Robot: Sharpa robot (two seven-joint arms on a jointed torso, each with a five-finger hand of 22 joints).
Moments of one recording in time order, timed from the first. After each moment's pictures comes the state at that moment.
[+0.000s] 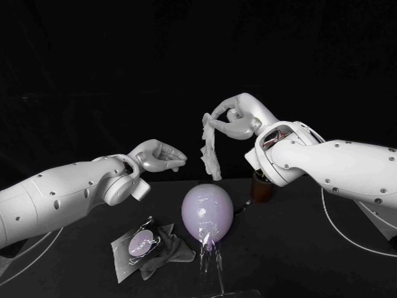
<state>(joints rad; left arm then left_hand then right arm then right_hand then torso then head) 1.31 -0.69 -0.12 1.21 -0.47 -0.14 0.21 1.68 -0.11 0.22 0.29 0.05 0.91 0.16 0.11 0.50 0.83 0.16 0.46 0.06 0.76 0.11 1.02 0.21 0.12 0.63 0.29 0.29 0.22 1.50 -0.66 -0.15 1.51 -0.96 -0.70 -0.04 1.33 -0.10 0.59 0.03 0.04 1.03 0.07 0.46 0.42 1.47 0.00 1.52 1.31 1.47 -0.05 1.57 1.31 0.12 1.25 0.06 1.11 1.27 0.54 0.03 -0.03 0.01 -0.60</state>
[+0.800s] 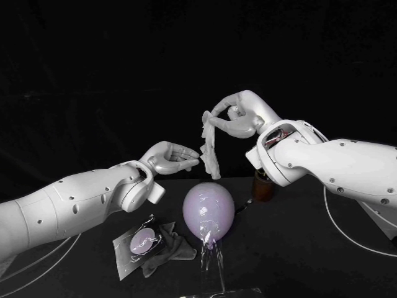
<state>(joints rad) 1.26 -0.63 -0.11 1.21 -0.41 -0.22 0.33 1.58 -0.16 0.23 0.29 0.05 0.89 0.16 0.07 0.42 0.88 0.15 0.29 0.06 0.80 0.10 1.00 0.18 0.12 0.67 0.29 0.25 0.18 1.50 -0.67 -0.15 1.54 -0.94 -0.71 -0.01 1.33 -0.10 0.59 0.03 0.05 1.03 0.08 0.47 0.42 1.47 0.00 1.52 1.31 1.47 -0.05 1.57 1.31 0.11 1.25 0.06 1.11 1.27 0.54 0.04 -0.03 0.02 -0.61</state>
